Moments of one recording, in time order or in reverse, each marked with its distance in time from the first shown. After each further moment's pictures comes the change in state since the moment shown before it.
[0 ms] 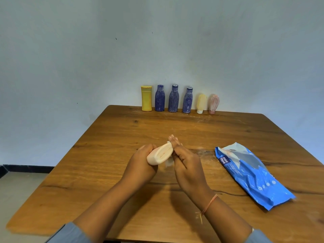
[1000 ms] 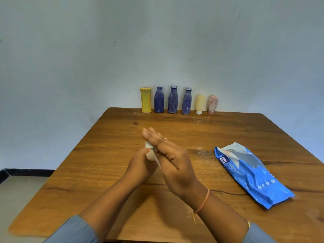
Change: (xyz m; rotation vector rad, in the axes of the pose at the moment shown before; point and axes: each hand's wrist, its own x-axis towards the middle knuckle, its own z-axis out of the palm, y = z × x) left_hand 0.001 0.018 -0.004 -0.104 -0.012 -0.115; right_hand 0.006 -0.041 0.010 0.219 -0.105 -0.268
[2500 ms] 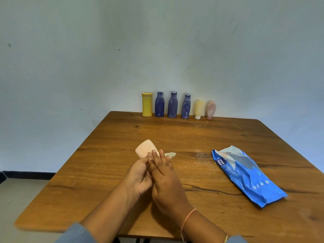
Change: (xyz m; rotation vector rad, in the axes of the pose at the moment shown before) left_hand -0.013 -0.003 0.003 -1.555 -0.142 -0.754; right_hand -0.048 0.042 0.034 -0.732 -0.029 -0.003
